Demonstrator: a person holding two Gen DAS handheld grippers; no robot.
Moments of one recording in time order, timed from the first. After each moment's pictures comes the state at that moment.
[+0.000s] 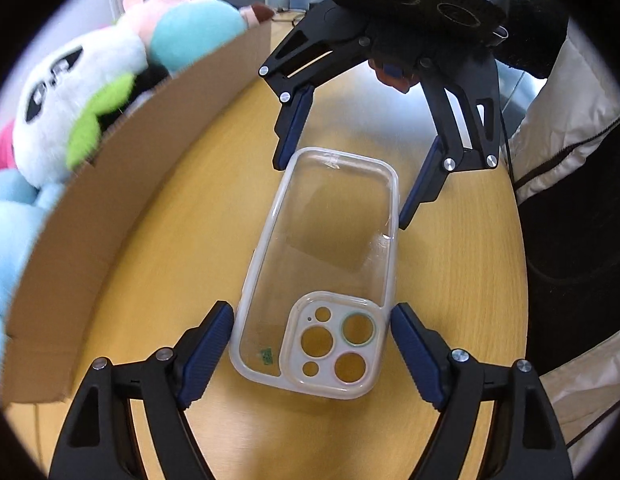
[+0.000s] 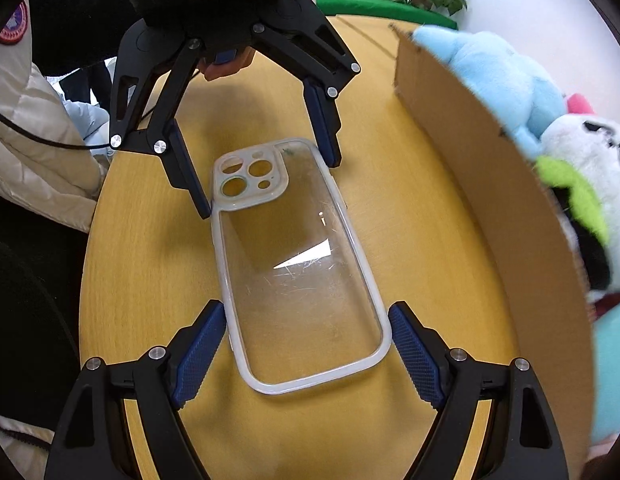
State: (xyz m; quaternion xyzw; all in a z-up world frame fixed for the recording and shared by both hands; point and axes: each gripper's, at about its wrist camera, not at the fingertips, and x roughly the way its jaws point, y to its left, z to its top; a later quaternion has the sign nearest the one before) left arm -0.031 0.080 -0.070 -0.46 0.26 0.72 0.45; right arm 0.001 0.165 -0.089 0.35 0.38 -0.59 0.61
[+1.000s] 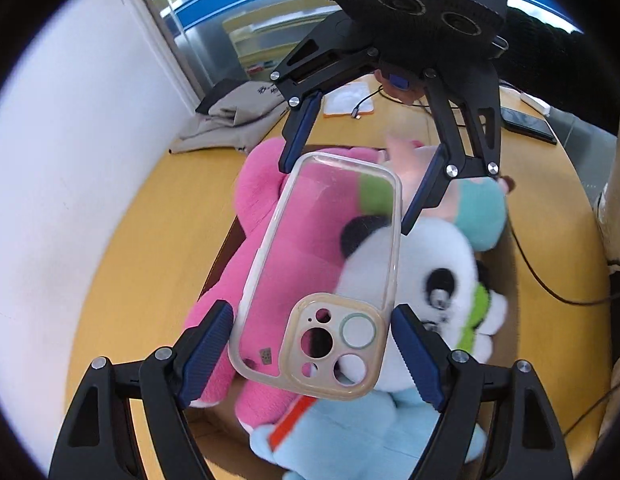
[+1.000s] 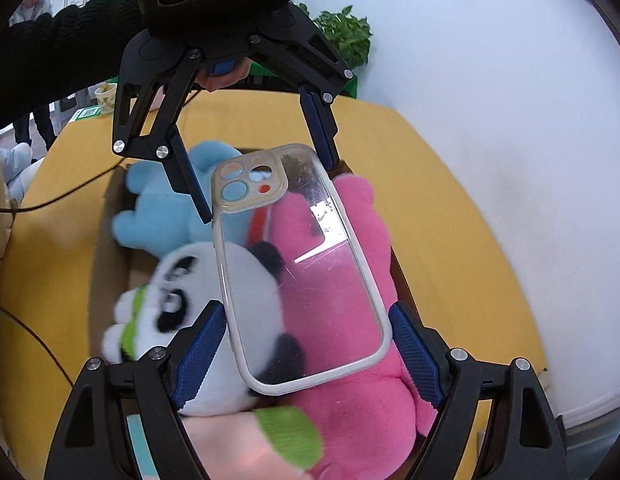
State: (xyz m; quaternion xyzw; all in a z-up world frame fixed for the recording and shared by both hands) left arm -0.237 0.048 0.089 -0.36 0.35 0.75 0.42; right arm -0.232 0.182 0.082 0.25 0.40 -0.68 0.56
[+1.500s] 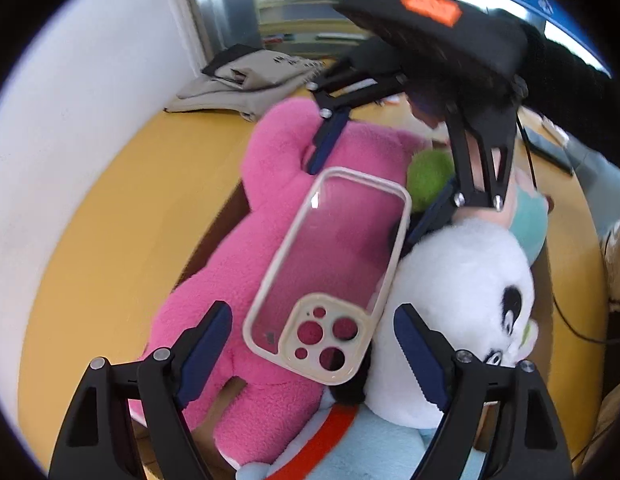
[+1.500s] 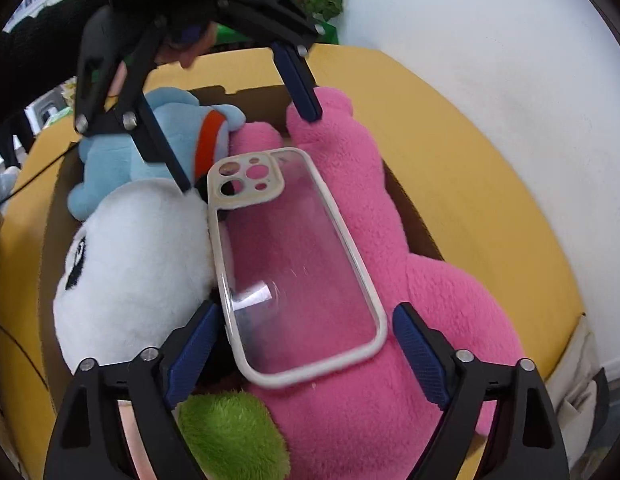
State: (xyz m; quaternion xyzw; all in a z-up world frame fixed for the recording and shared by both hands) left arm -0.274 0.036 0.056 -0.40 0.28 0.76 0.42; right arm -0.272 0.193 0.036 0.33 0.38 -0.69 0.52
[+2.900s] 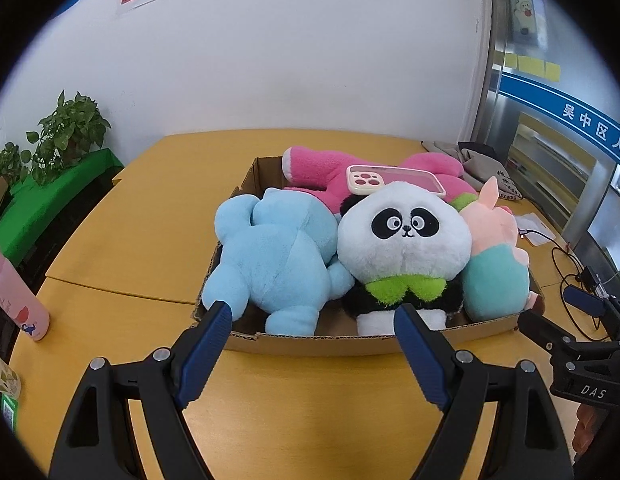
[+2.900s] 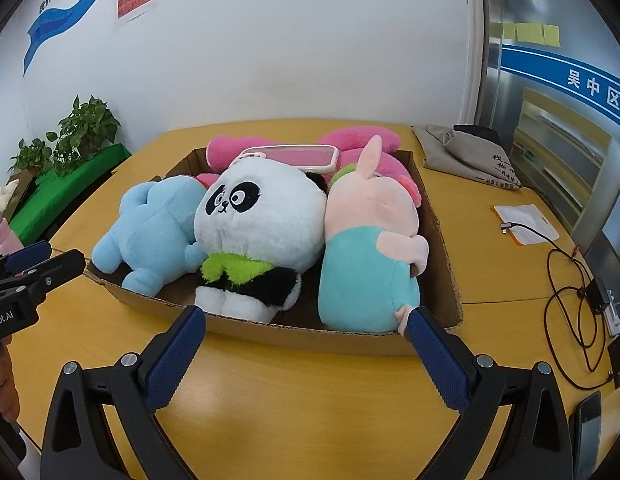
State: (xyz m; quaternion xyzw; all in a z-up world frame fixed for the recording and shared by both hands) left arm 0.028 -0.005 0.049 -0.35 -0.04 0.93 -0.03; right arm 0.001 0.234 0.027 0.35 0.06 -0.92 0.17
